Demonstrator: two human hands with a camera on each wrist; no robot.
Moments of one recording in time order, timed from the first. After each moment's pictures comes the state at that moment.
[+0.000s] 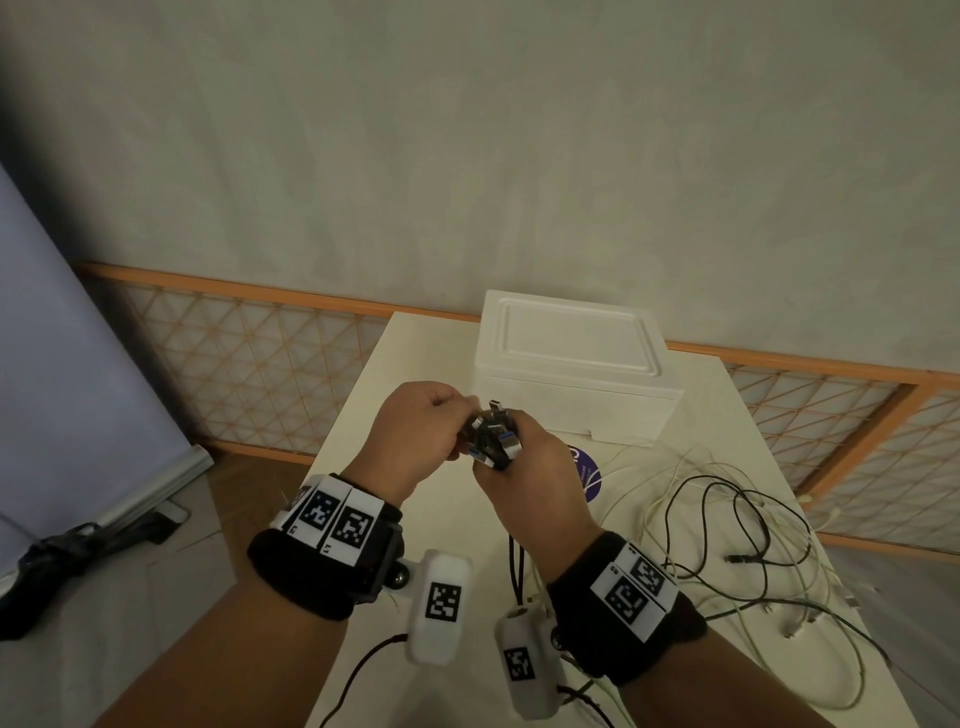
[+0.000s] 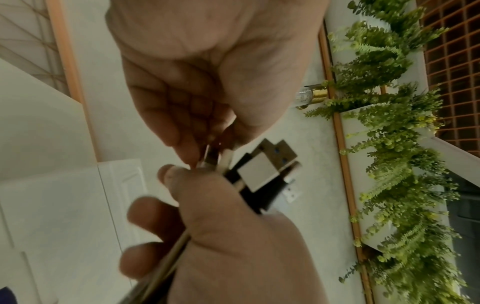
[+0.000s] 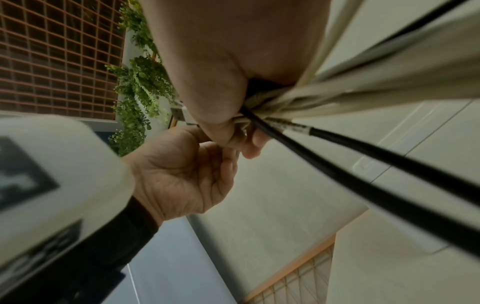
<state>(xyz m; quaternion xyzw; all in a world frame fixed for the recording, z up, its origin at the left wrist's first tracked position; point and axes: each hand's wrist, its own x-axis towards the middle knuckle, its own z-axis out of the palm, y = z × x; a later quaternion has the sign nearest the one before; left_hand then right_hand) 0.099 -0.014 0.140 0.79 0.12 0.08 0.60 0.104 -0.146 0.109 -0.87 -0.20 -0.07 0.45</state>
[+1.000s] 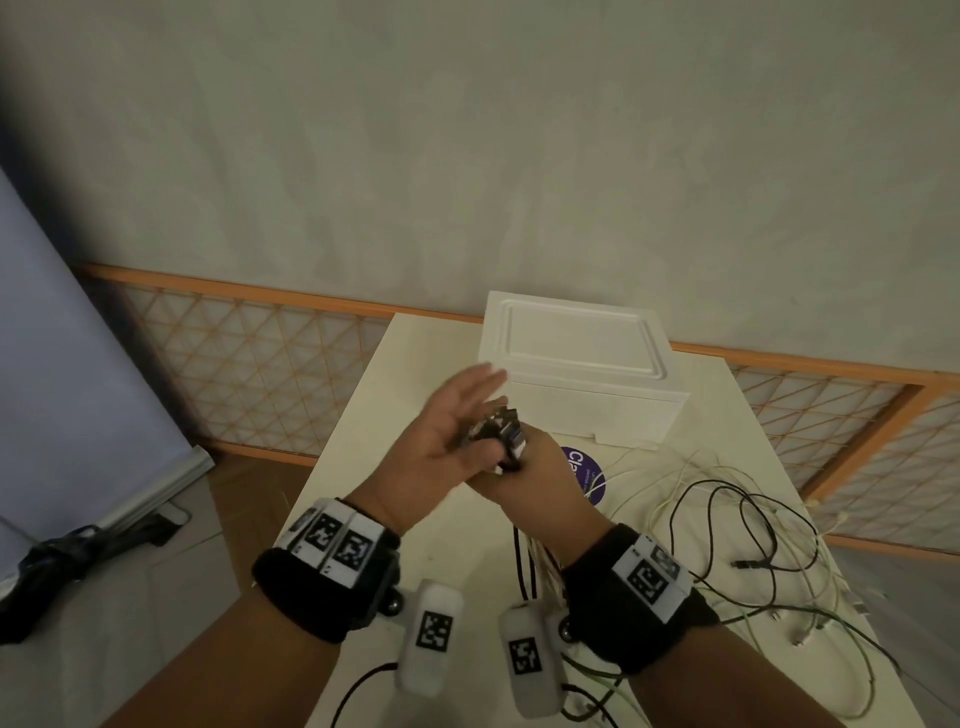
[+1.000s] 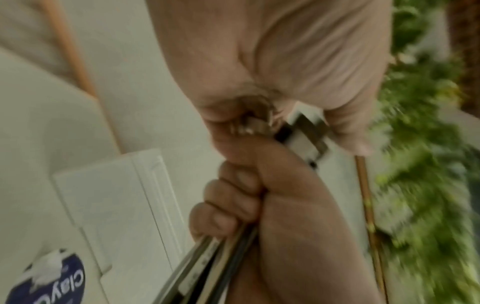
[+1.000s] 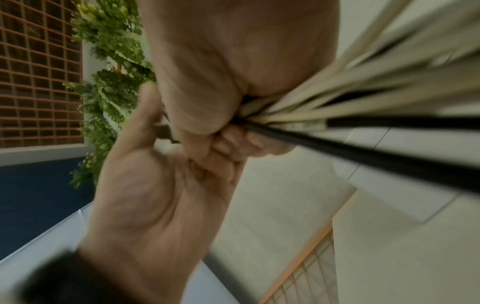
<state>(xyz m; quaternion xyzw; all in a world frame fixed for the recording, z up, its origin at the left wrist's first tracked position) 0.091 -0.008 0.112 0.68 -0.13 0.04 0.72 0.116 -0.143 0.113 -0.79 -0.23 0.06 0.57</state>
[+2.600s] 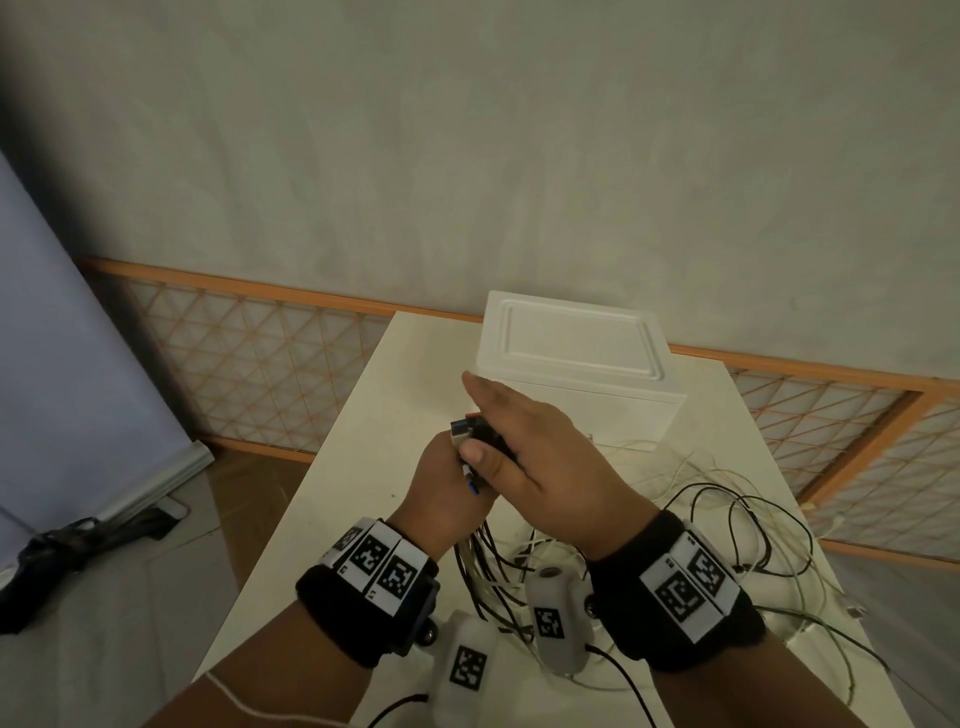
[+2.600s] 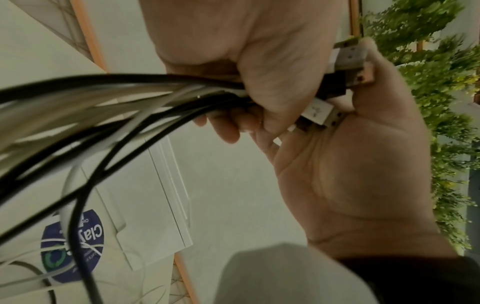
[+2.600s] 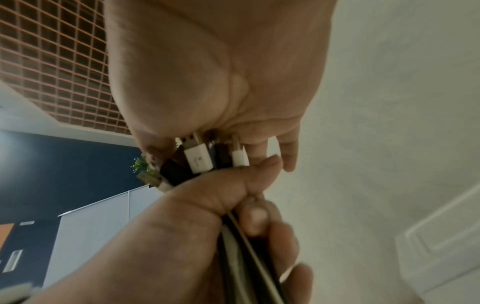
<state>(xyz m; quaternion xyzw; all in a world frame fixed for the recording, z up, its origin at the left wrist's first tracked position) 0.086 -0.043 0.093 0.78 -0.07 0.19 0.59 0.121 -0.168 0.141 -0.84 -0.46 -0.07 0.30</state>
